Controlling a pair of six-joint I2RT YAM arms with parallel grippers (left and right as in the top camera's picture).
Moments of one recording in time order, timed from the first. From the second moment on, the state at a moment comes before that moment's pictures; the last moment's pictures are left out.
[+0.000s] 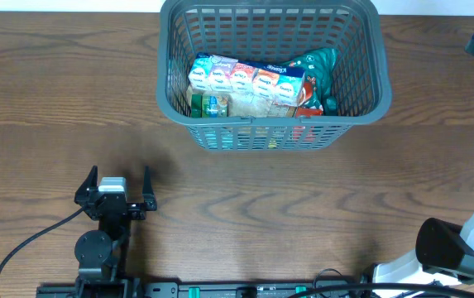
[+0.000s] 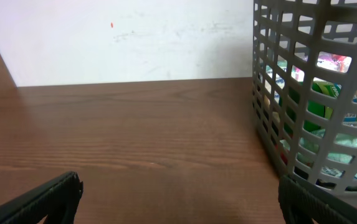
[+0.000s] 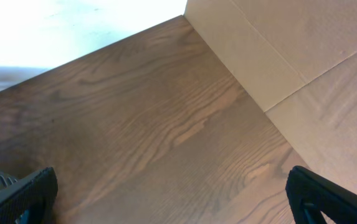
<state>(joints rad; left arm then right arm) -0.03 0.02 0.02 -0.11 -0.03 0.05 -0.27 1.75 2.36 -1.38 0.35 0.15</state>
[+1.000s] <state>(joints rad) -0.03 0.02 0.02 -0.11 -0.03 0.05 -0.22 1.51 2.33 -1.27 0.28 0.15</state>
